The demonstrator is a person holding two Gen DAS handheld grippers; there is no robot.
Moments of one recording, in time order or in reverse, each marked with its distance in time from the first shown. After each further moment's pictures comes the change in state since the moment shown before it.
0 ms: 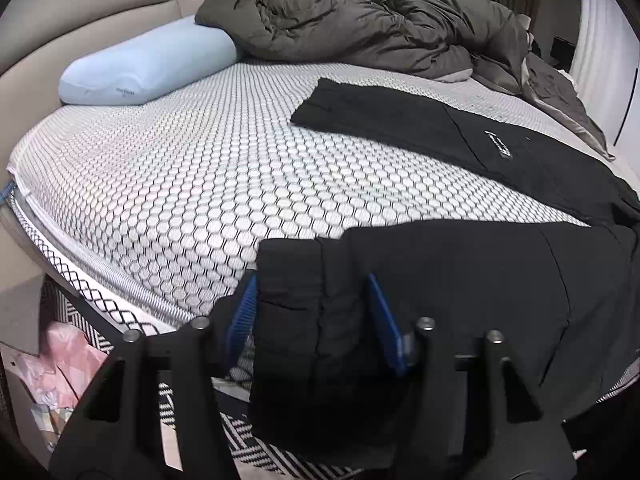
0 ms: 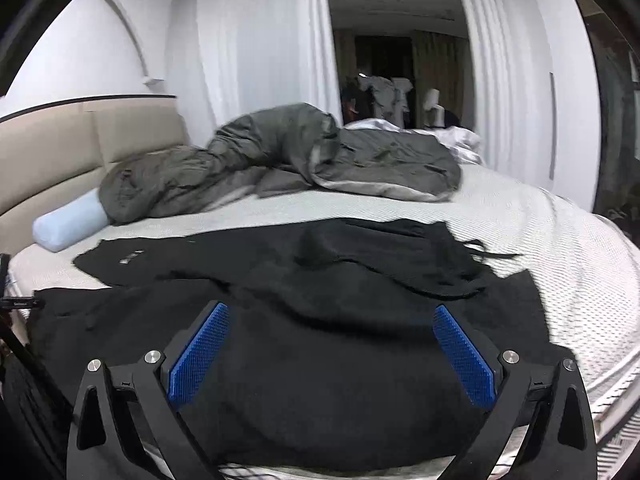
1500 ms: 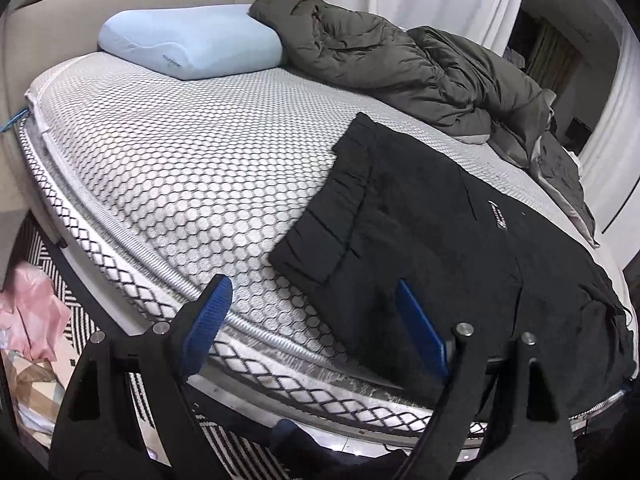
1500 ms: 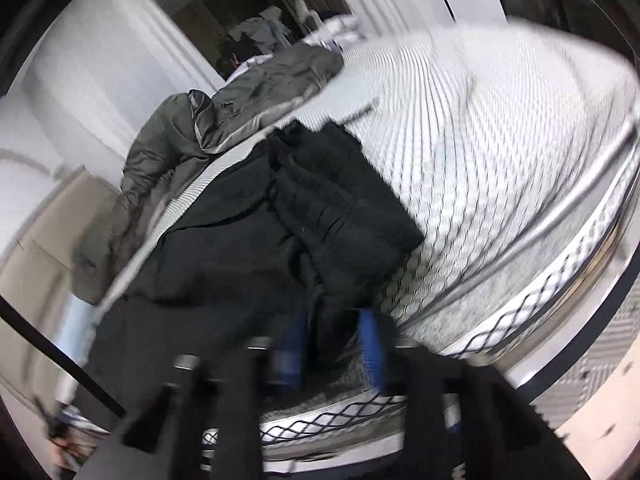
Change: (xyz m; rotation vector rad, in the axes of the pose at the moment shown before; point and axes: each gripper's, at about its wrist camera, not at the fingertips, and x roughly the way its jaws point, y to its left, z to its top) left arm -0.035 0.042 -0.006 -0.286 -0.052 -0.070; right arm -0.009 -0.147 -0.055 0.517 0.254 -0.059
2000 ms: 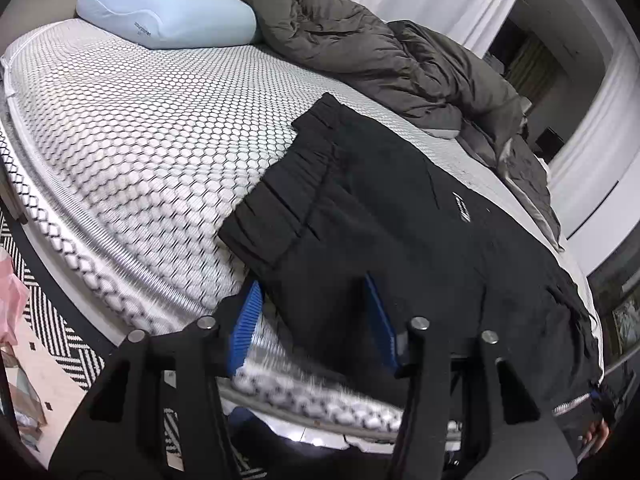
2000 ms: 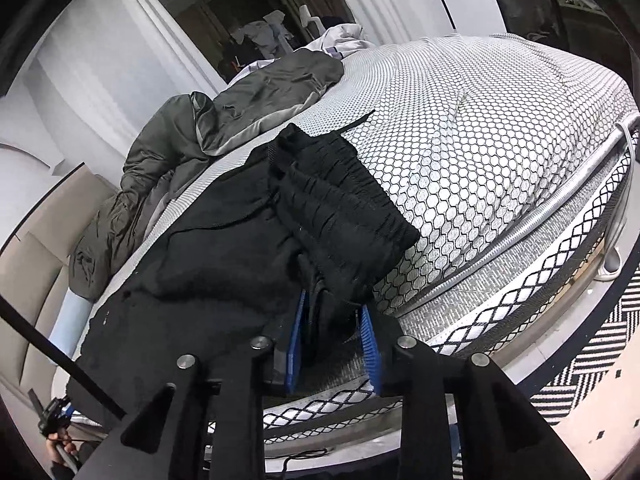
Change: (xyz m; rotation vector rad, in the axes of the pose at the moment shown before) left arm 0.017 -0.010 -0.009 -0.065 0.060 -0.158; right arm -0.005 -0.008 0.000 0.011 0.007 0.018
